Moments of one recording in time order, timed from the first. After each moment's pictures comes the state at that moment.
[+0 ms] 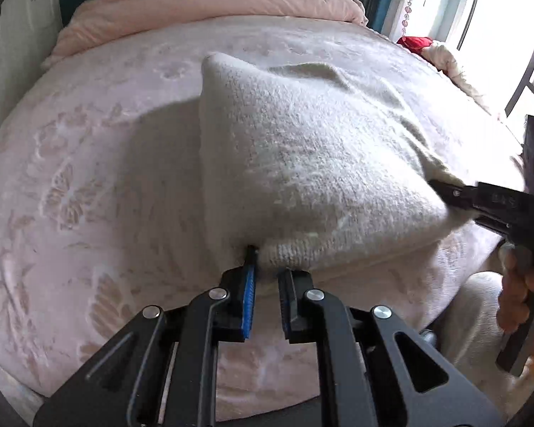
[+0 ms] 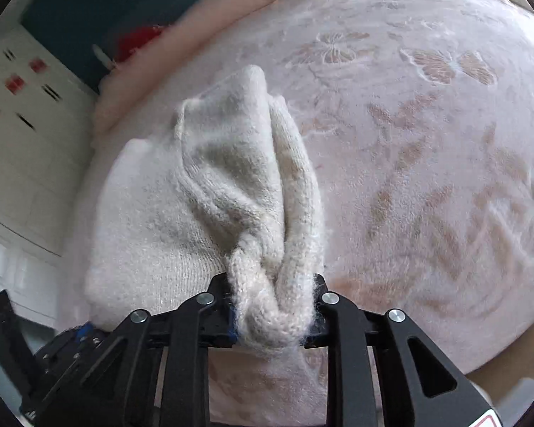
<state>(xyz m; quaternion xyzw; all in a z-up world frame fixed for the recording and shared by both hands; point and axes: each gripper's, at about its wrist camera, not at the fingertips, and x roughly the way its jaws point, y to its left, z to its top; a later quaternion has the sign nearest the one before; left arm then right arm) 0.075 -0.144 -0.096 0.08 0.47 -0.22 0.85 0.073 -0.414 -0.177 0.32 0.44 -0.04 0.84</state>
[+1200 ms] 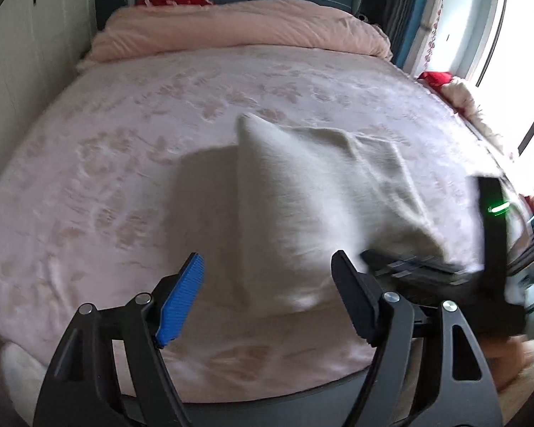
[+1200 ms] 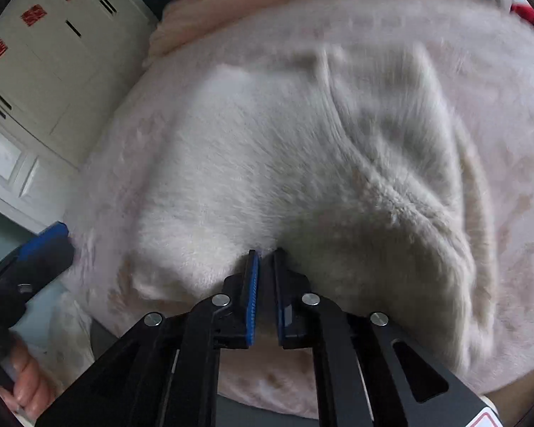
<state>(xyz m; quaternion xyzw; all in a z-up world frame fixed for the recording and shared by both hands) 0.085 -0.114 -0.025 0.04 0.45 -0.17 0.88 0.110 -0.337 -0.141 0.19 0.50 0.08 0.84</state>
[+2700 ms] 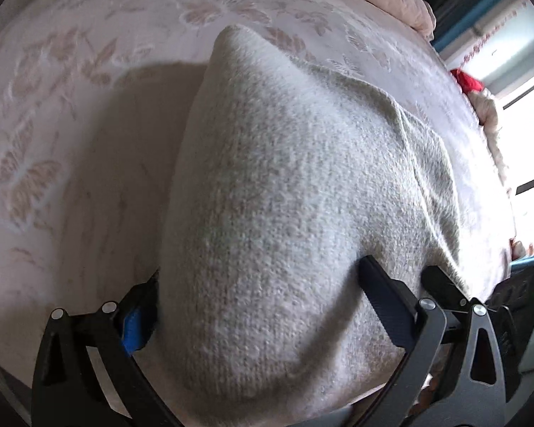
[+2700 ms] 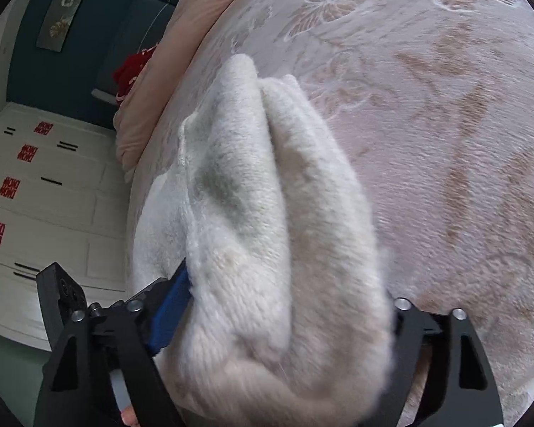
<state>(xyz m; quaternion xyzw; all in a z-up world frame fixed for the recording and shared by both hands) 0.183 -0.166 -0.117 -0.07 0.60 -0.15 0.78 0.101 -0.431 -0.200 0.47 0.44 0.00 0.76</state>
